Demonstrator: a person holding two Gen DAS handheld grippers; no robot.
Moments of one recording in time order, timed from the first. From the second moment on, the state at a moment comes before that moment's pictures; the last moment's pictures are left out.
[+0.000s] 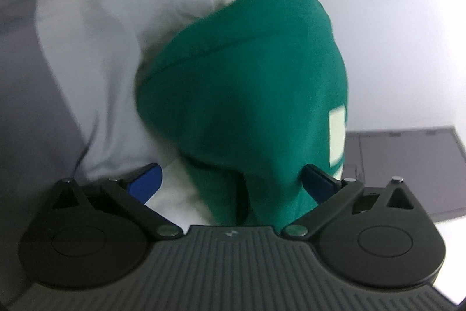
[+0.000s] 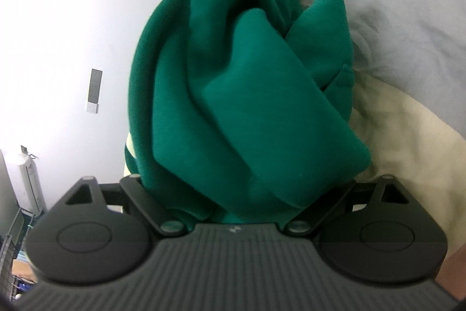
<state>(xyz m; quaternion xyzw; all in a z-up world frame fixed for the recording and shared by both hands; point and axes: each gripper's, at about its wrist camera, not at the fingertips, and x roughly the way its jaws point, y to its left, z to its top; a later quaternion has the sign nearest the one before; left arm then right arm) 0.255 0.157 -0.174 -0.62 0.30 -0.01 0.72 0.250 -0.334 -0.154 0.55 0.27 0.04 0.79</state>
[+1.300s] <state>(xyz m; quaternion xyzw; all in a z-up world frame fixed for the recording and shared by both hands) 0.294 0.145 -0.145 -0.51 0.24 -0.07 0.83 0.315 -0.347 -0.072 0.36 0.29 0.13 0.88</state>
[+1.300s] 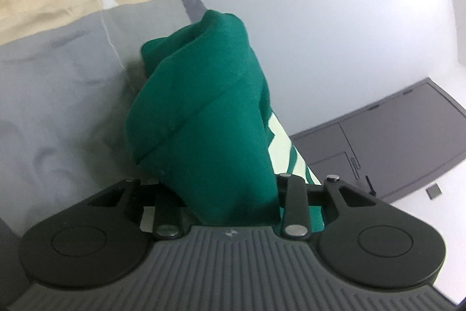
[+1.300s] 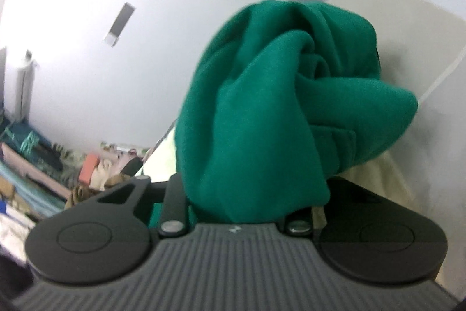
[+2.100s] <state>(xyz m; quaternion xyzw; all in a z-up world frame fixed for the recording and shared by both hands) 0.409 -0.072 -0.046 -0.41 0.25 -0.22 0.85 0.271 -0.561 -0.004 0.36 0.15 0.08 0.92</state>
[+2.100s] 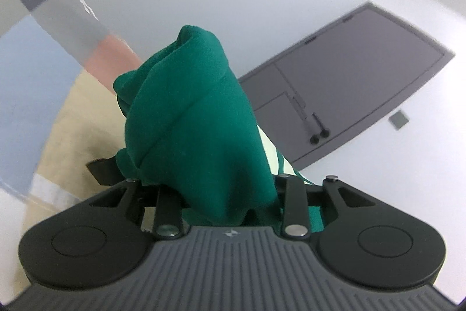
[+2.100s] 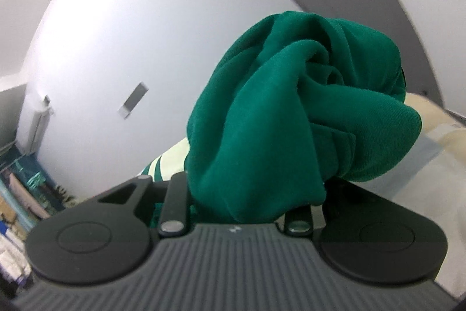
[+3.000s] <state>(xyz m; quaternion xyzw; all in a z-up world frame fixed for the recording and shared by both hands) 0.380 -0.110 -0.147 -0.31 0.37 -0.19 0.86 0.191 -0.611 -0.126 0.42 0.22 -0.04 0.88</state>
